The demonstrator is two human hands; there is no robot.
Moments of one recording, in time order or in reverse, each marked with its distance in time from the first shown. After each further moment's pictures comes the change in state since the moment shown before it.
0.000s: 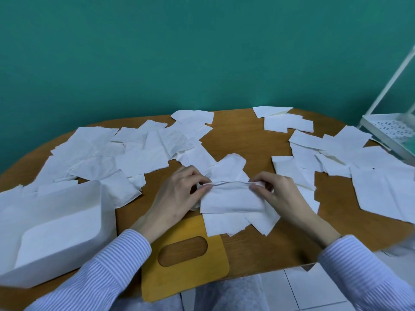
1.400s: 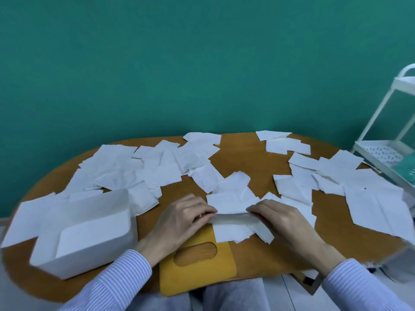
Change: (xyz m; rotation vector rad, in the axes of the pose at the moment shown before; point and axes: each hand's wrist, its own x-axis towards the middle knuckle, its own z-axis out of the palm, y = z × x) left_hand -0.049 0.023 -0.044 0.017 0.023 0.233; right_hand -0.049 -0.044 -0.017 -0.436 0.006 -0.540
